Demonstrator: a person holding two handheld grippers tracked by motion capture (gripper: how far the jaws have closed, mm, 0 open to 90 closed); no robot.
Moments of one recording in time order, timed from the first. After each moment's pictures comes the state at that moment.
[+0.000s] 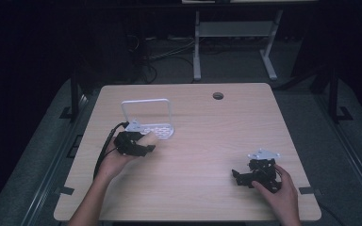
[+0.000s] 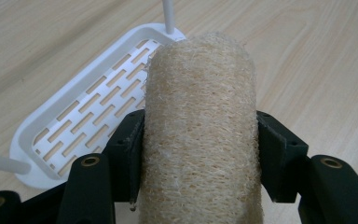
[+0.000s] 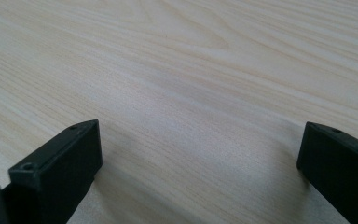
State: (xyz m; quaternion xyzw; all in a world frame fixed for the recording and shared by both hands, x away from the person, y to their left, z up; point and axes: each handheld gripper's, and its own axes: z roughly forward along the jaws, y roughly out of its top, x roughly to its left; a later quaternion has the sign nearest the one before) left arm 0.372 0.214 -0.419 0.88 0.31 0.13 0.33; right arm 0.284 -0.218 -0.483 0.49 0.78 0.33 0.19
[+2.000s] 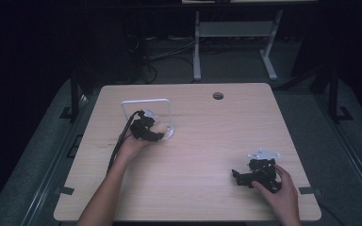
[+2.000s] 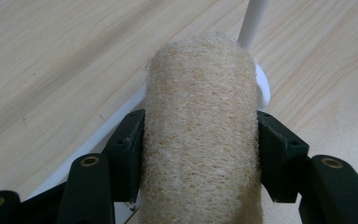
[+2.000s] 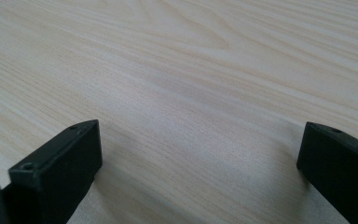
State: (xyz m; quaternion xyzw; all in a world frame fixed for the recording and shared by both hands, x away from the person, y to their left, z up) left arm 0.440 0.181 -0.448 0.89 0.34 0.14 0.29; right arm 0.284 -0.218 -0.483 0.49 0.78 0.33 0.19
